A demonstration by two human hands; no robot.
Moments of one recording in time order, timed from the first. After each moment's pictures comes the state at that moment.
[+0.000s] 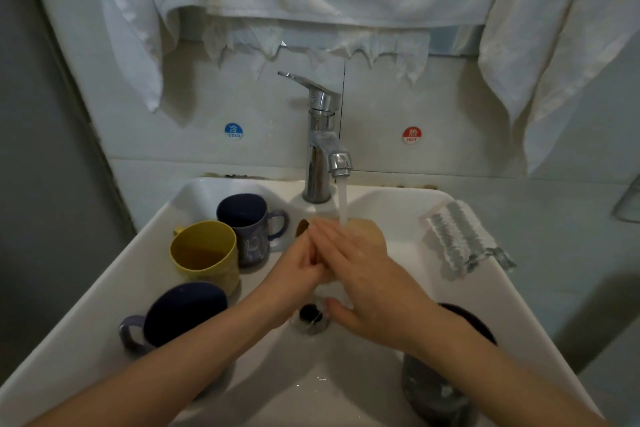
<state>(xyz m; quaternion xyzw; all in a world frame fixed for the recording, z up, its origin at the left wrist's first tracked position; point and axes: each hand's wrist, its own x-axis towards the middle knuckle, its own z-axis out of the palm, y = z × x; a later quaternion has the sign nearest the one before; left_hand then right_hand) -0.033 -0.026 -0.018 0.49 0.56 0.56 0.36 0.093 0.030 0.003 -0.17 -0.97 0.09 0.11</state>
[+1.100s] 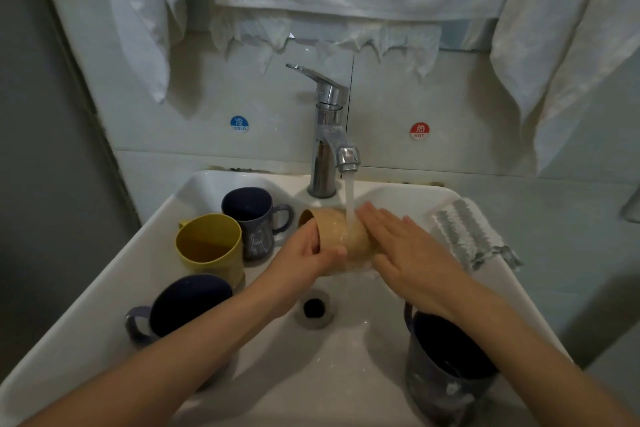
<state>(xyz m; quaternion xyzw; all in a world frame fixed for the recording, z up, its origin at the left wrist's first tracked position) -0.045 -0.026 -0.019 0.48 0.51 0.58 0.41 0.106 0.064 0.010 -0.28 -0.96 0.06 0.08</state>
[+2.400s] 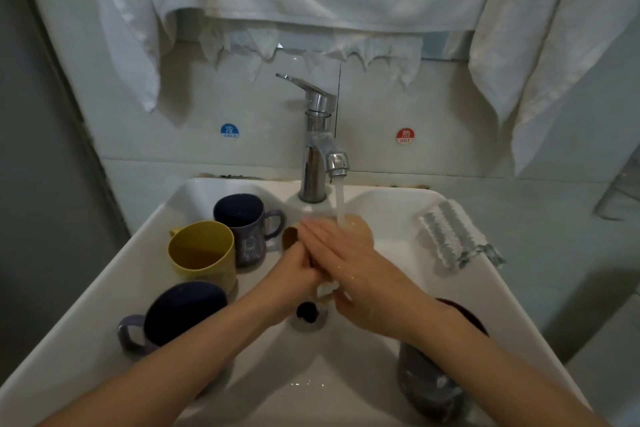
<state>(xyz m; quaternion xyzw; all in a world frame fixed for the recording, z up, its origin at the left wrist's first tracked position) -0.033 -0.031 -0.012 0.49 0.60 0.51 0.36 0.086 0.038 -0.002 -0.12 -0.98 0.06 0.11</state>
